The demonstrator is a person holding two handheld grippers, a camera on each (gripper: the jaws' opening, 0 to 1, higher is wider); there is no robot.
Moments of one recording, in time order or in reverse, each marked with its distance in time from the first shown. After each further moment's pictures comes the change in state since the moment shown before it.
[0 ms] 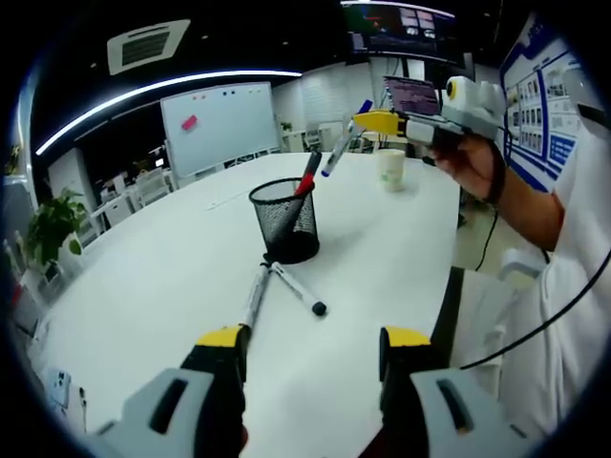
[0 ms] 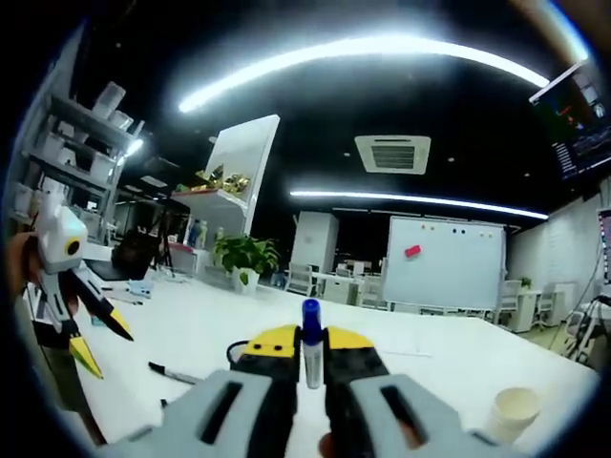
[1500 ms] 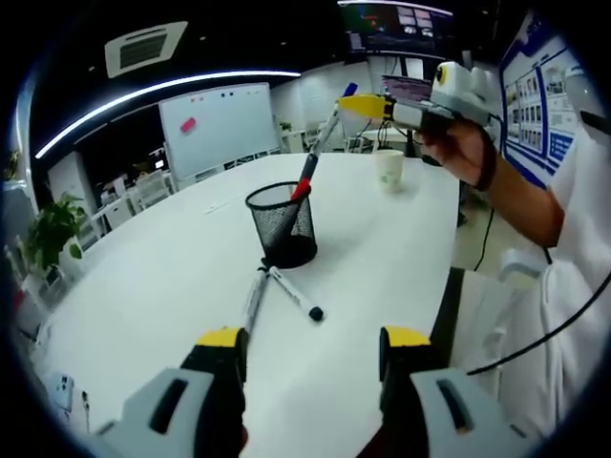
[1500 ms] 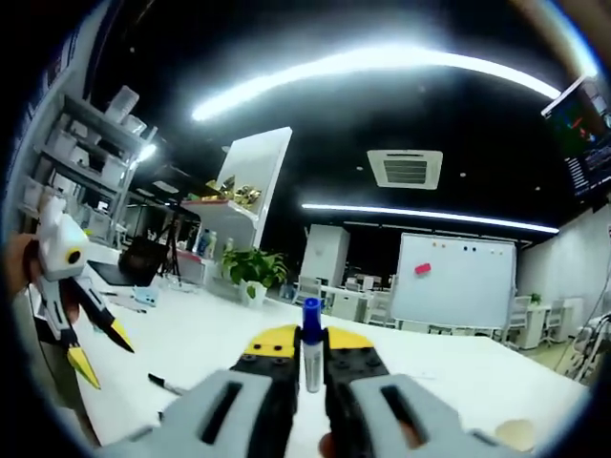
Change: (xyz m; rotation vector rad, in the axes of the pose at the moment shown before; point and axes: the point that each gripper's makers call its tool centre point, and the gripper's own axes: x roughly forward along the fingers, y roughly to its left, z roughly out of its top) left arm 0.000 -0.003 0.006 0.013 0.002 0.005; right arm 0.017 0.005 0.023 -0.030 -0.063 0.070
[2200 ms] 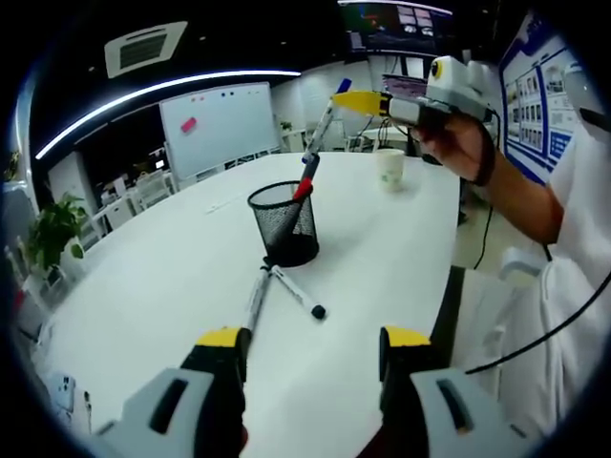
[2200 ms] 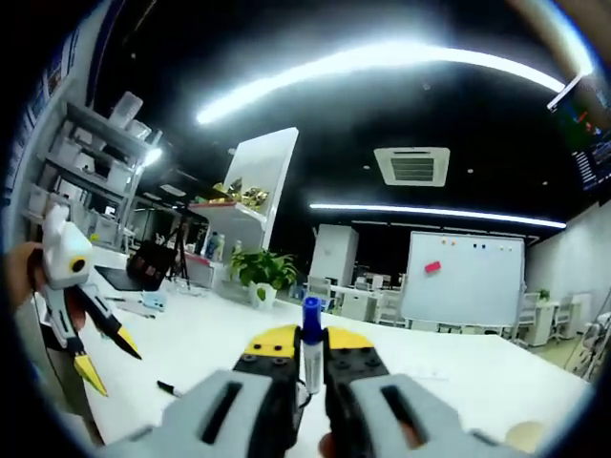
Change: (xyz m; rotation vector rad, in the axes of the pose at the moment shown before) left arm -0.002 0.002 -0.001 0.003 0.003 0.002; right arm 0.009 0.011 0.005 0.026 -0.001 0.043
